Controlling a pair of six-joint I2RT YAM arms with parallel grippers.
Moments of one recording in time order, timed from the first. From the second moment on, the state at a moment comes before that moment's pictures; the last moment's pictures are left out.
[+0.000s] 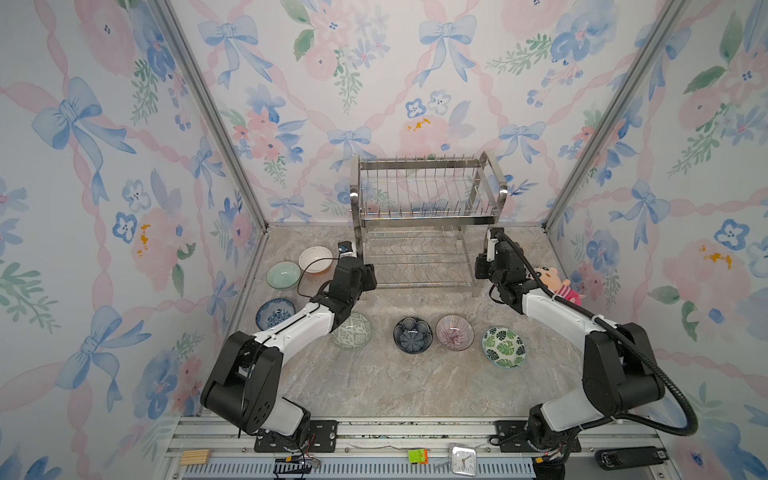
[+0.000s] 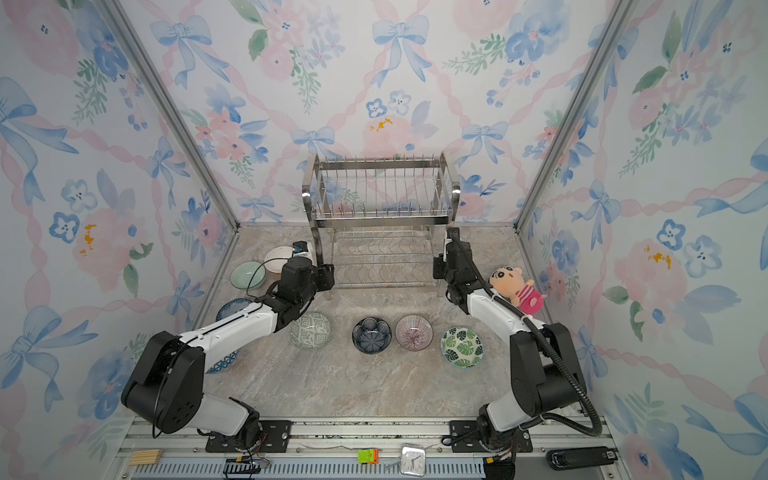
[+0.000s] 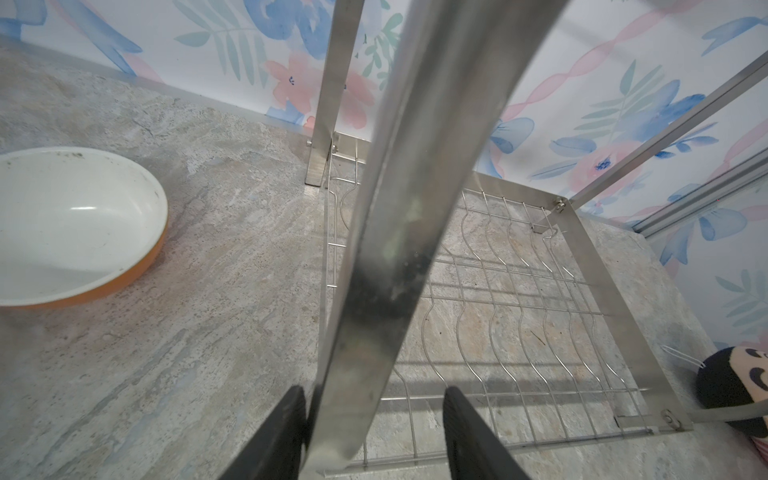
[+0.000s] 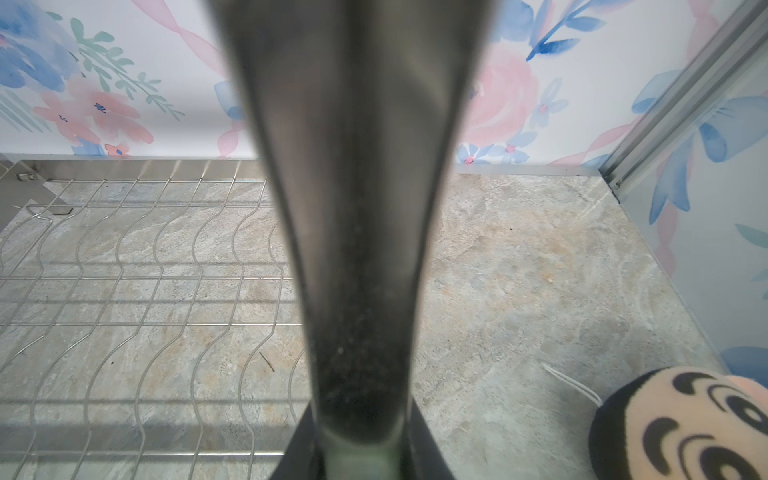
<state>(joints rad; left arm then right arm) -0.45 1.47 0.85 0.14 -0.20 -0.49 0.26 1.54 0.97 0.08 0.20 0.11</state>
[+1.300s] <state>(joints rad) -0.41 1.17 0.85 -0.28 -0.24 -0.50 0.30 1.27 0.84 -0.12 0.31 0.24</state>
